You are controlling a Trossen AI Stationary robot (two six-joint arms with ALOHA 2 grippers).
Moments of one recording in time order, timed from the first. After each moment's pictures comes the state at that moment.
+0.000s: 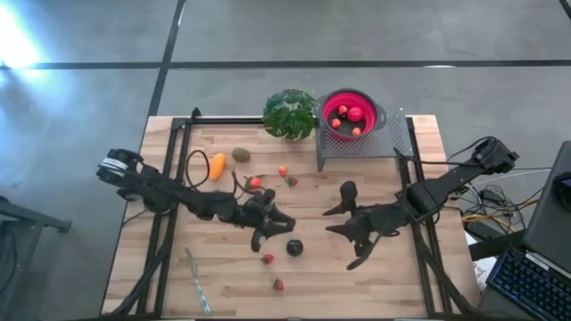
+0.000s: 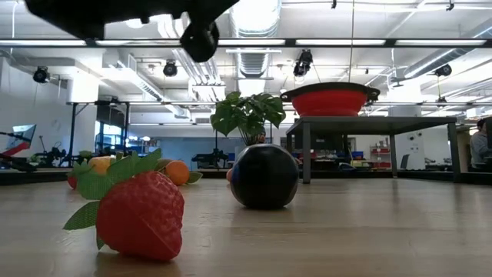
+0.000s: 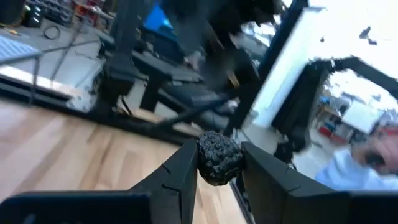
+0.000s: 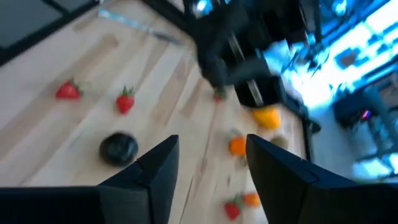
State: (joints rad) left arm -0.27 1.52 0.70 0.94 -0.08 -0.43; right arm 0.51 1.26 1.10 -0.38 0.46 -0.32
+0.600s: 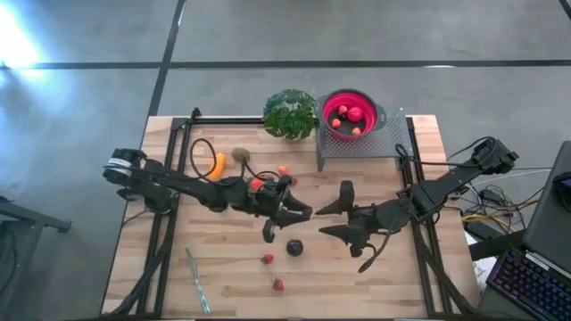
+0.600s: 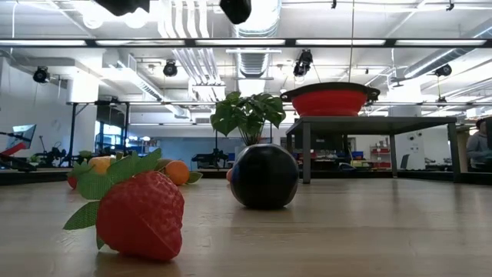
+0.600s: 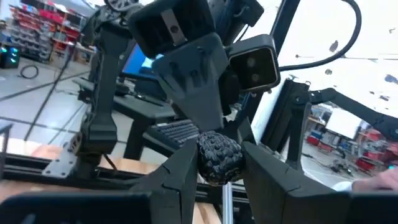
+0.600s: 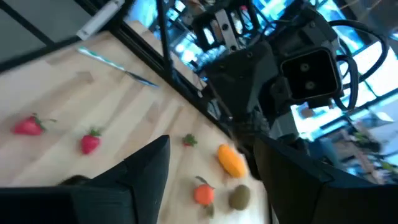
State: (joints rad) left arm -0.18 1.57 0.95 0.86 0.06 -0.35; right arm 0.51 1.26 1.07 -0.14 0.48 -0.56
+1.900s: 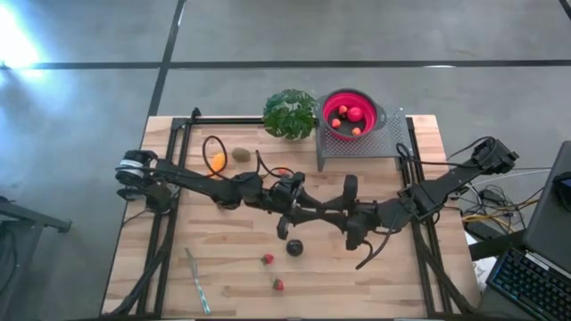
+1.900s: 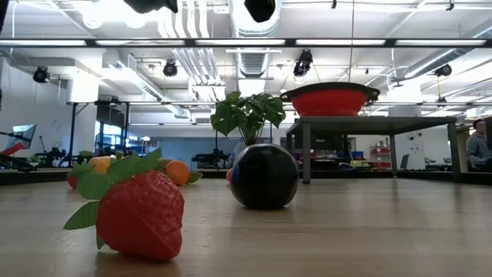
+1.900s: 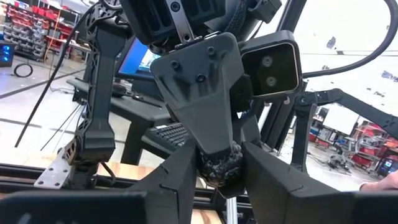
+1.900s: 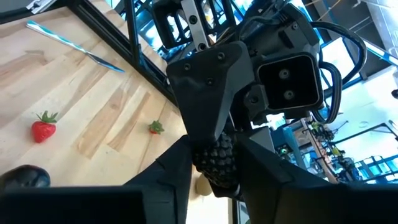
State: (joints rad) left arm -0.14 1.67 1.10 0.82 0.11 -0.35; right arm 0.51 1.26 1.07 -0.12 0.60 -0.63
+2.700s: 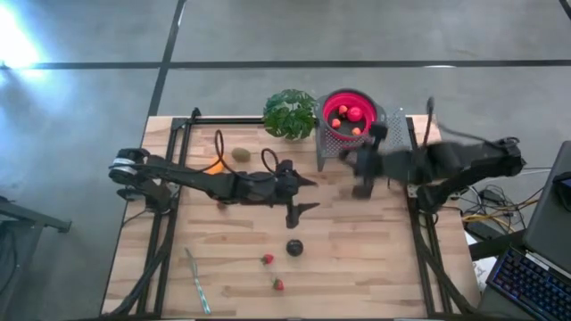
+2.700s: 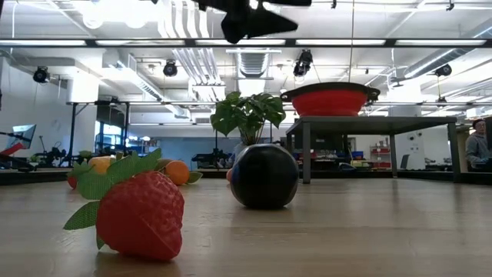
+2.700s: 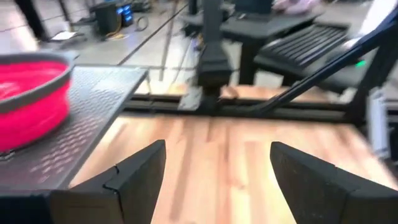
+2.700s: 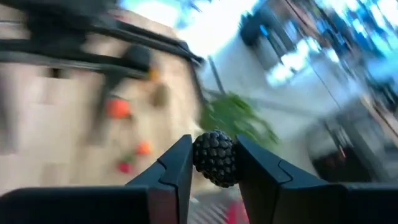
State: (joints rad) left arm -0.13 1.61 1.16 0.25 -0.25 -0.06; right arm 0.21 1.20 1.44 -0.83 0.69 -0.15
